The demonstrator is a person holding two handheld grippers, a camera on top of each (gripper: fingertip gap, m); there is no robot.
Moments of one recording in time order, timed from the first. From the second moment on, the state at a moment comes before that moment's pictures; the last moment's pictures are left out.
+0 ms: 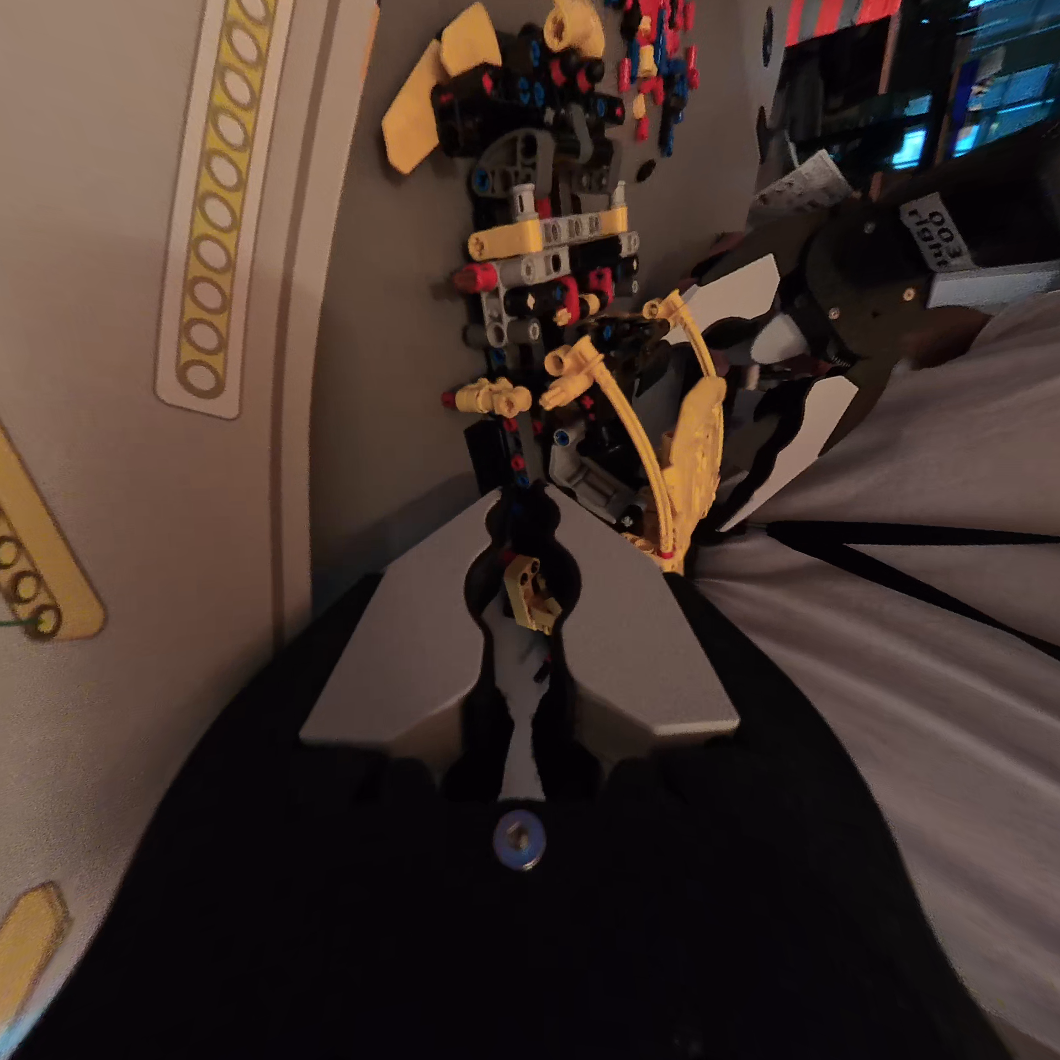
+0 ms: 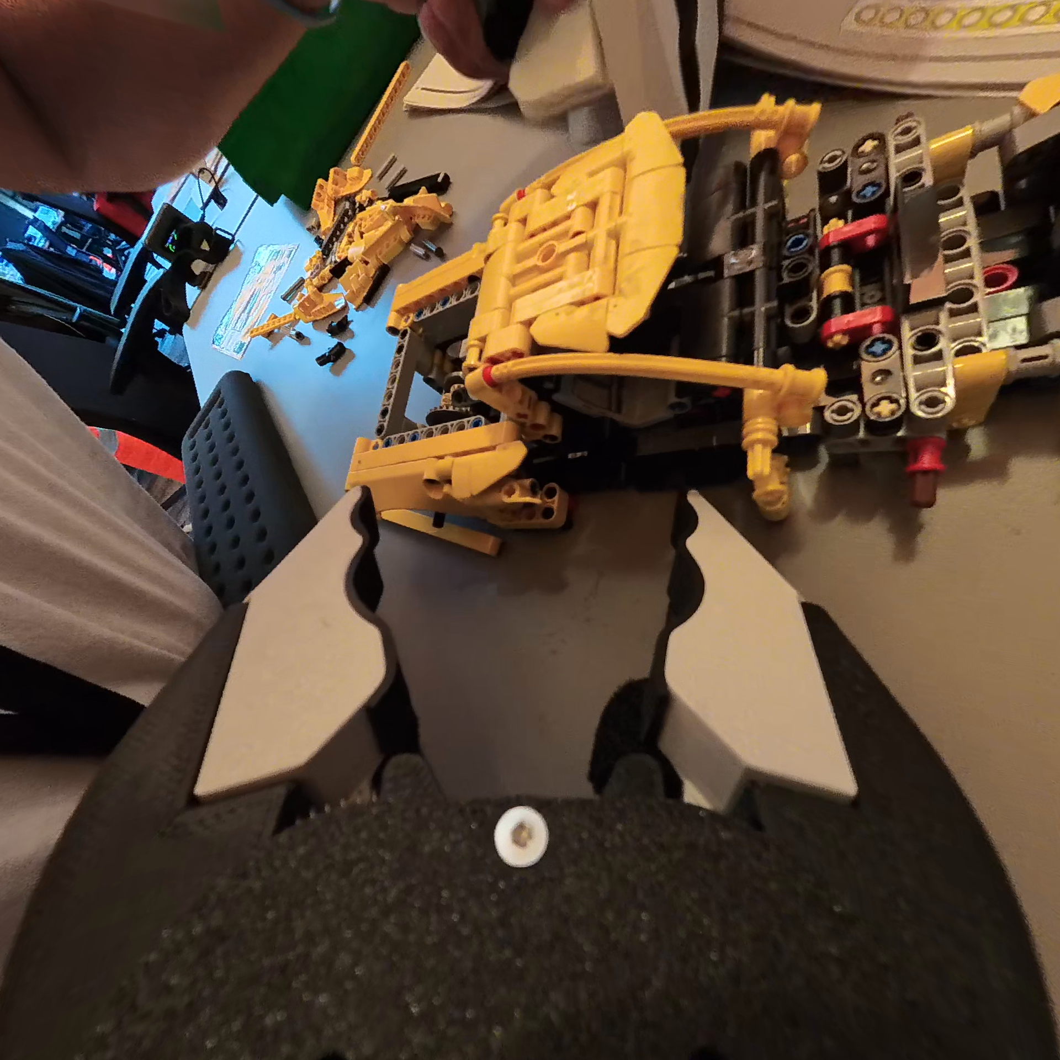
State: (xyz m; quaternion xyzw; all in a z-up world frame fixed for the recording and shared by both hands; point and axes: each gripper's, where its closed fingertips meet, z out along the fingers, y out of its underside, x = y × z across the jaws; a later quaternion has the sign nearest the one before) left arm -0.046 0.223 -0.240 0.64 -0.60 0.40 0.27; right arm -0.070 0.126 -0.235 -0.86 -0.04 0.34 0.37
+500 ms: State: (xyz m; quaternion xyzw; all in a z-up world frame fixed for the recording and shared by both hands) left arm -0.043 0.215 -0.253 0.63 -0.66 0.36 0.19; right arm -0.072 0.125 -0.235 -0.86 -0.04 0.34 0.37
